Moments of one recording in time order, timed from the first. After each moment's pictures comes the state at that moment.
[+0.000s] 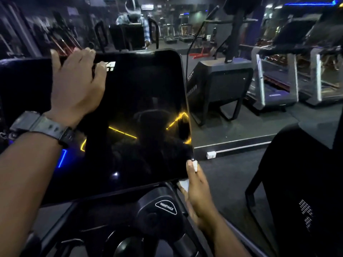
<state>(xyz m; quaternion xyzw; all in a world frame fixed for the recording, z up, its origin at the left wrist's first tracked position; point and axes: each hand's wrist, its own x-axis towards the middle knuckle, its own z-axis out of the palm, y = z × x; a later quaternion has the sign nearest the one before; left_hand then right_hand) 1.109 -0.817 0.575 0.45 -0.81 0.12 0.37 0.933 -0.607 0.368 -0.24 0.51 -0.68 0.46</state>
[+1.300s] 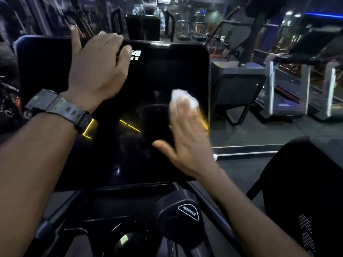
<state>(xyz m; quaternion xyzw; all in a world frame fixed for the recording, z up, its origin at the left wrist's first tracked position) 1.116 -0.817 0.580 0.46 -0.81 0.13 0.35 0.931 -0.681 0.457 -0.72 0.63 -0.24 -0.19</state>
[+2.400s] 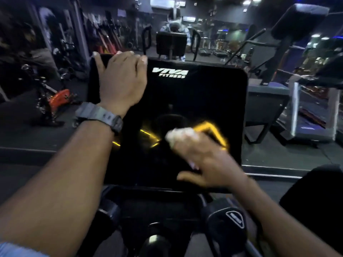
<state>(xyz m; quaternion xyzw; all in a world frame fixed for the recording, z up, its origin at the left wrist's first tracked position) 1.171 -0.821 0.581 0.54 -0.73 0.07 0.40 0.944 -0.686 0.466 -0.88 0.41 -0.13 -0.22</state>
